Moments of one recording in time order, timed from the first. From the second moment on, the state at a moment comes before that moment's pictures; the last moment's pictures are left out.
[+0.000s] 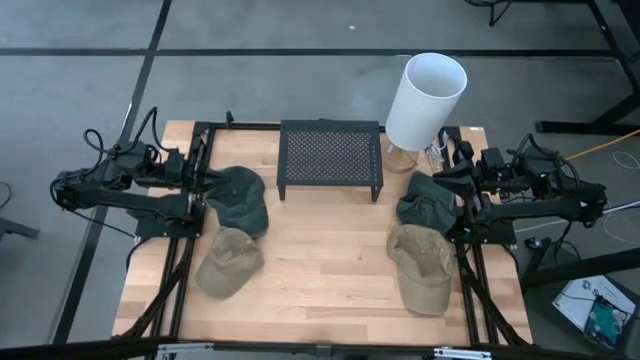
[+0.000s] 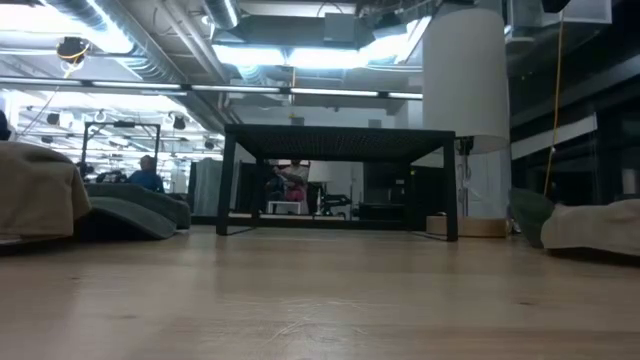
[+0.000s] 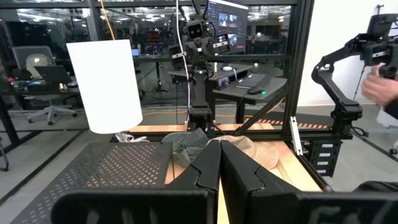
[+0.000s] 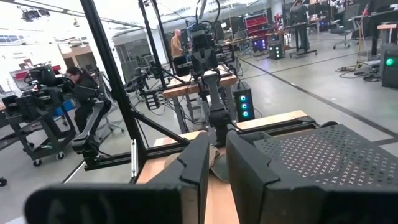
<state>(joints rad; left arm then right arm) 0.00 0.39 0.78 -0.39 0.00 0.00 0.00 0.40 0.78 -0.36 0.00 0.23</state>
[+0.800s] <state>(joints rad) 0.00 0.39 0.78 -0.39 0.00 0.00 0.00 0.85 0.78 -0.12 0.09 -0.04</state>
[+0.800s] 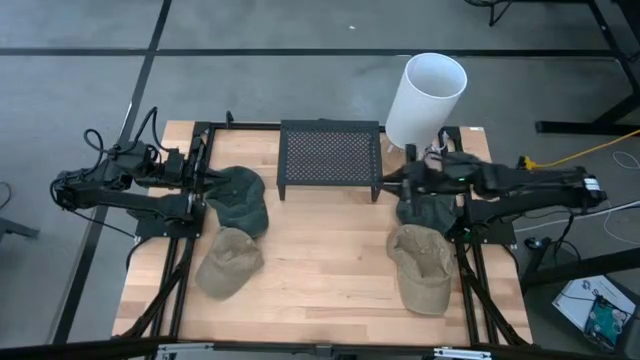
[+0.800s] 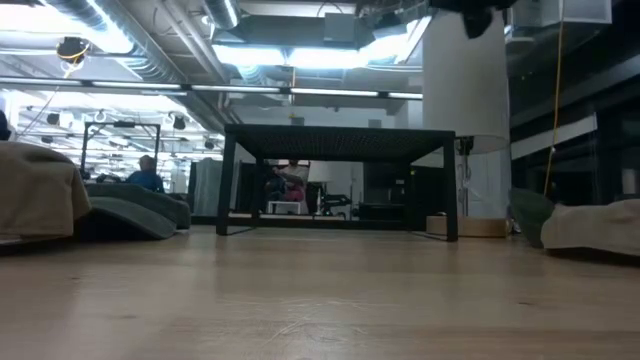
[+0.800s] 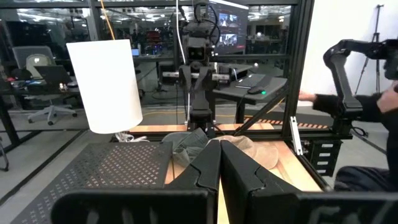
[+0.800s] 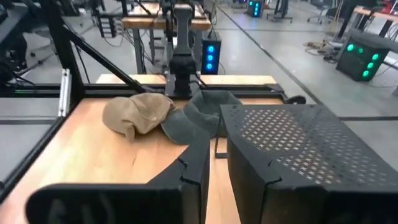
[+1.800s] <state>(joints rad) 0.00 0.39 0.78 -0.39 0.00 0.00 0.00 0.95 0.78 -0.04 -0.11 -0.06</state>
